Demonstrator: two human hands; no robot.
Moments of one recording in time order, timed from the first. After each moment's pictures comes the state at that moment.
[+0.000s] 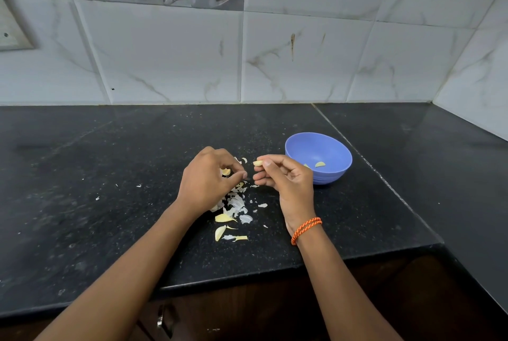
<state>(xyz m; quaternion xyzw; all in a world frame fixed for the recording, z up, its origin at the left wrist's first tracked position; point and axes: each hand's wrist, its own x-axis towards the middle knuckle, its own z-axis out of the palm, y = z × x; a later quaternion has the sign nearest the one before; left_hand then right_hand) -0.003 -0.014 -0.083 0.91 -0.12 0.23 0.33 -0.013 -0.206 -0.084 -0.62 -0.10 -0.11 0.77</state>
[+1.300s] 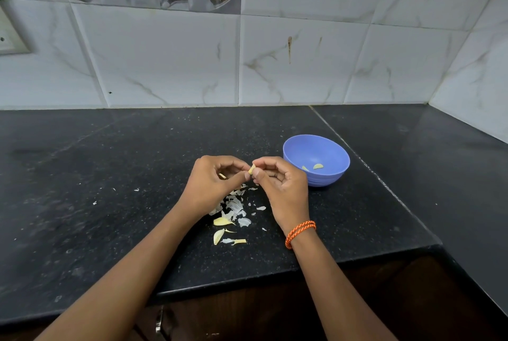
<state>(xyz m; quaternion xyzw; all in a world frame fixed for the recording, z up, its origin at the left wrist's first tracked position) -0.008 -0.019 -0.079 0.80 -0.18 0.14 0.55 -0.013 -0.203 -0.089 -0.69 -0.15 -0.16 0.69</state>
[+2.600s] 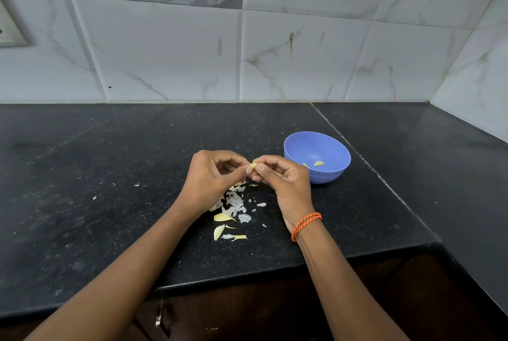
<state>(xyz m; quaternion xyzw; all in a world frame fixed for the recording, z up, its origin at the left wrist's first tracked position) -0.013 -0.021 -0.077 0.78 -0.19 0.16 0.58 -0.008 -0.210 -0.089 -0.64 -0.14 -0.08 0.75</state>
